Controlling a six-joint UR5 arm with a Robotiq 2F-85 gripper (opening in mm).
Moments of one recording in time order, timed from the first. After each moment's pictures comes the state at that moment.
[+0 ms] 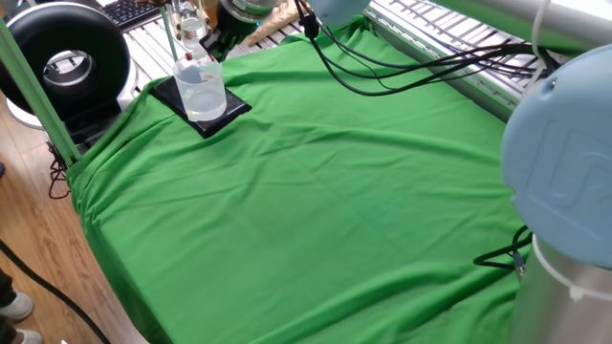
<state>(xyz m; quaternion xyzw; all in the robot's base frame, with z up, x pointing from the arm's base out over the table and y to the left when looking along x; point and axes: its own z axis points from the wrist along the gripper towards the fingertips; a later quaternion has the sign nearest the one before) 0.752 0.079 0.159 -0.08 0.96 0.06 0.25</state>
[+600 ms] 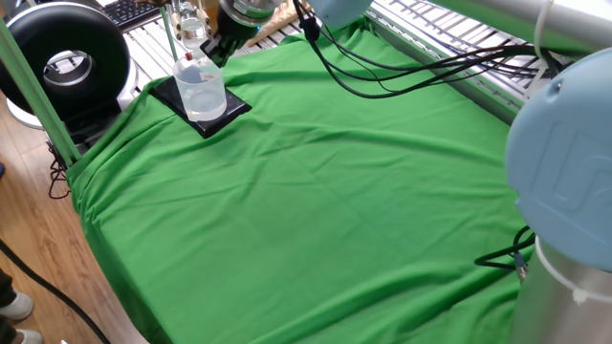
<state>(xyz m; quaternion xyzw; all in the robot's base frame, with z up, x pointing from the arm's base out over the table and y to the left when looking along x) 0.738 0.084 0.157 -0.10 0.97 0.06 0.23</state>
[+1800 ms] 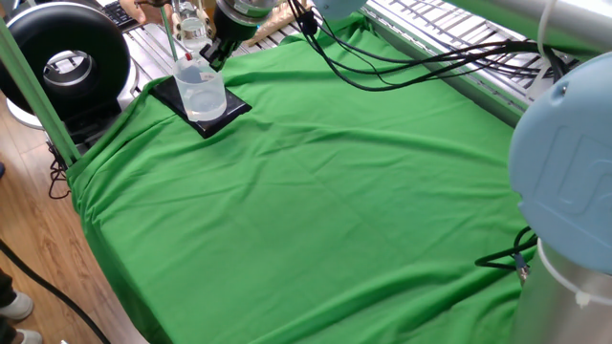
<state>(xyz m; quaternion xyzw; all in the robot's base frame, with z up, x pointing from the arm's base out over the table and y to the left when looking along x) 0.747 0.100 0.162 -0.21 0.94 0.06 0.25</state>
